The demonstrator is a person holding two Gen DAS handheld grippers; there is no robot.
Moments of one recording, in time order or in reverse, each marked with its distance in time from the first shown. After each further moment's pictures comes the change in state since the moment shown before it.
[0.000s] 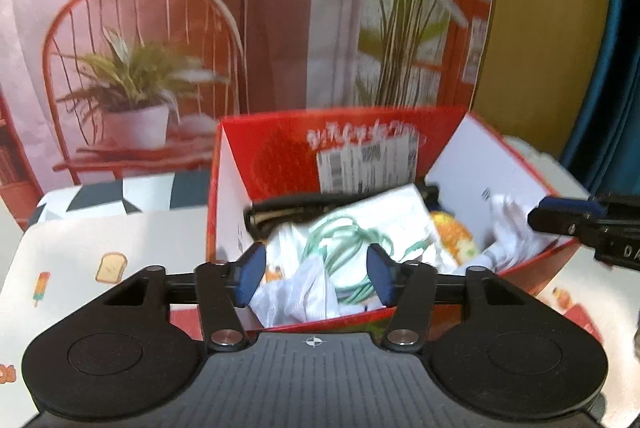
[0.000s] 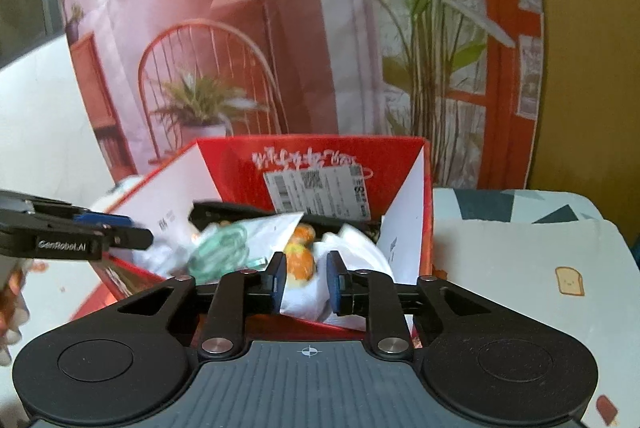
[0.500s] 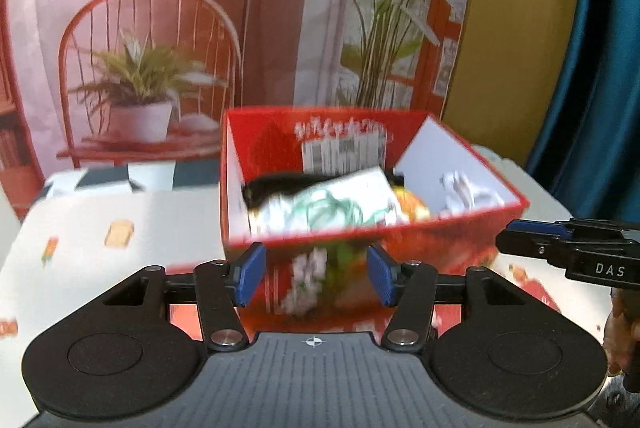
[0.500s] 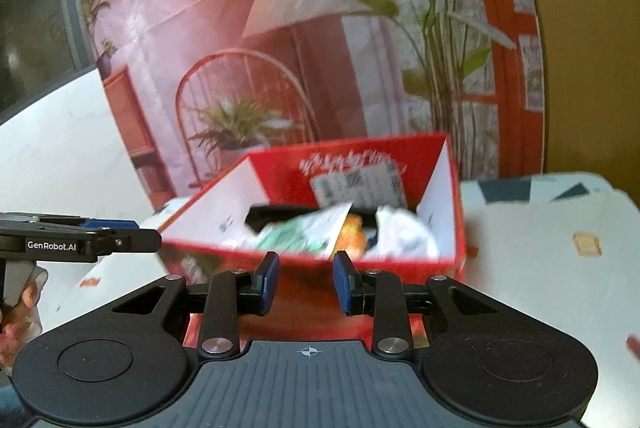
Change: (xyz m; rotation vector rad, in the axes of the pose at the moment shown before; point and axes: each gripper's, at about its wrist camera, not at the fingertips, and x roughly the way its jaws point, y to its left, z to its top) left arm -0.062 -0.005 -0.047 -0.031 -0.032 -0.055; right arm -0.049 0.023 -0.039 0.058 -0.055 0.096
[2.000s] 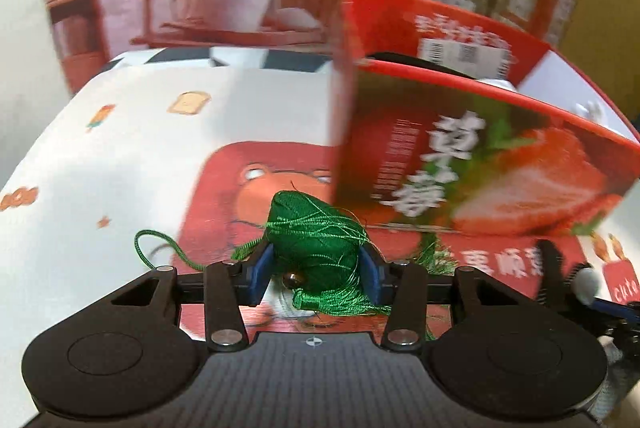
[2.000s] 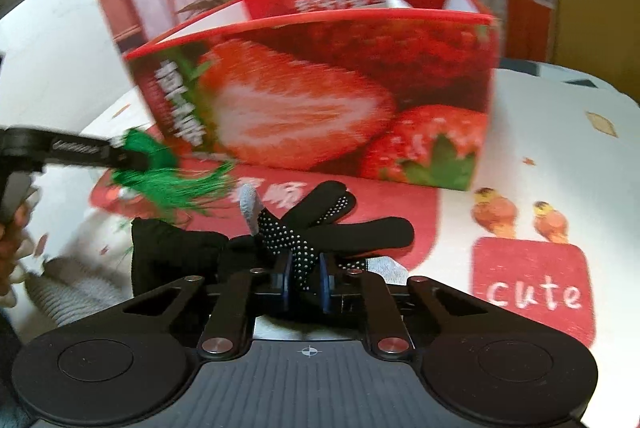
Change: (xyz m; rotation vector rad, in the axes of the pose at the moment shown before) left arm 0.055 0.049 -0.060 -0.204 0.187 0.224; right arm 0.027 0.006 -0.093 -0.033 0.286 -0.074
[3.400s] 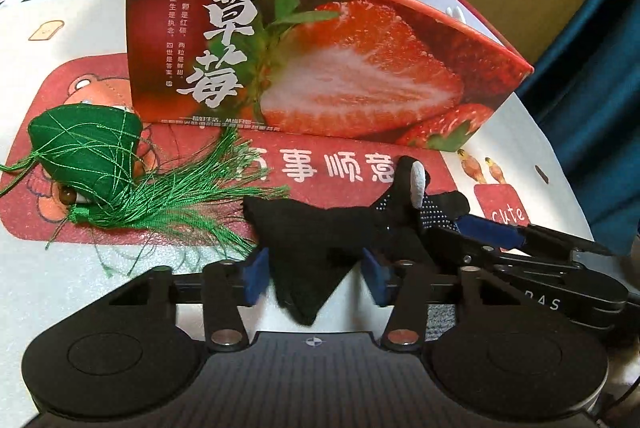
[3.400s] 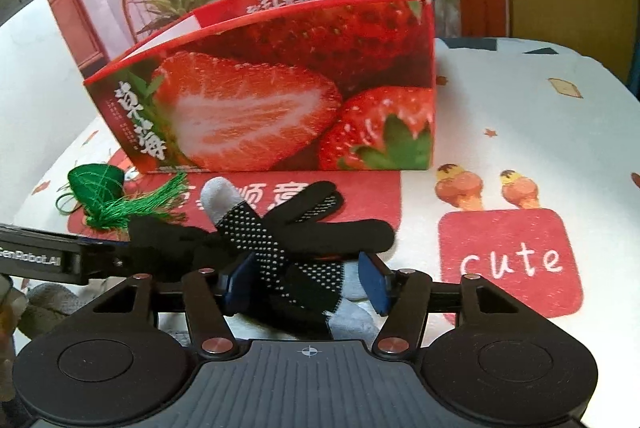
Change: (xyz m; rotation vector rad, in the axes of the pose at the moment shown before) left arm 0.003 -0.061 -0.047 0.047 0.156 -0.355; right arm 0.000 -0.013 -0.010 0.105 -0.009 -0.037
